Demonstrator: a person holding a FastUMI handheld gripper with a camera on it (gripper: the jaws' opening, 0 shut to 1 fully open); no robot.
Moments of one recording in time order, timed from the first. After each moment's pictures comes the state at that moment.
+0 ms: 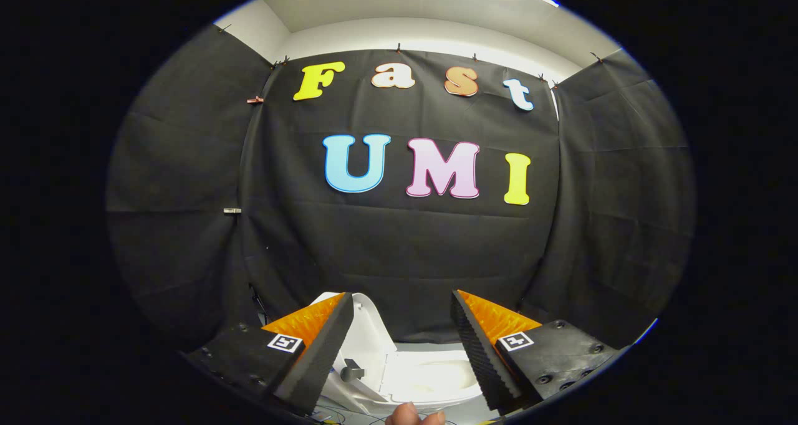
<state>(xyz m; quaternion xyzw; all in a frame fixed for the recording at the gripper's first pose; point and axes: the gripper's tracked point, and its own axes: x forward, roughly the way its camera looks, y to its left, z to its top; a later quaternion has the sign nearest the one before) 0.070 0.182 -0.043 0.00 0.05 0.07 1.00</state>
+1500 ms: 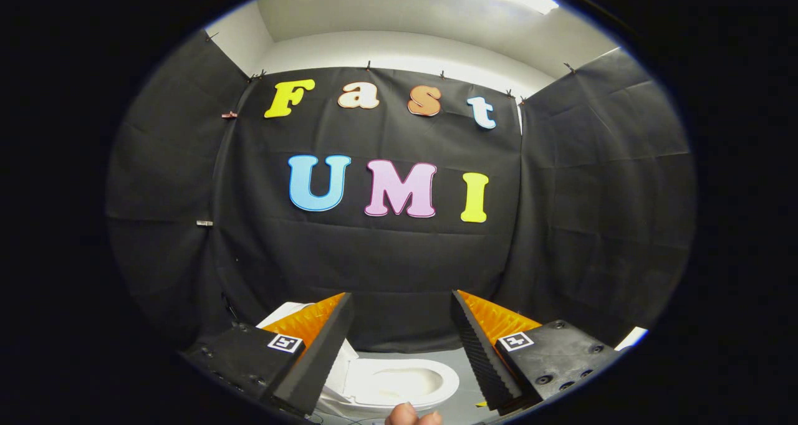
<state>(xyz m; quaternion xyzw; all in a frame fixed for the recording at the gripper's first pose) 0.045 0.095 -0.003 -0.01 0.02 0.01 1.00</state>
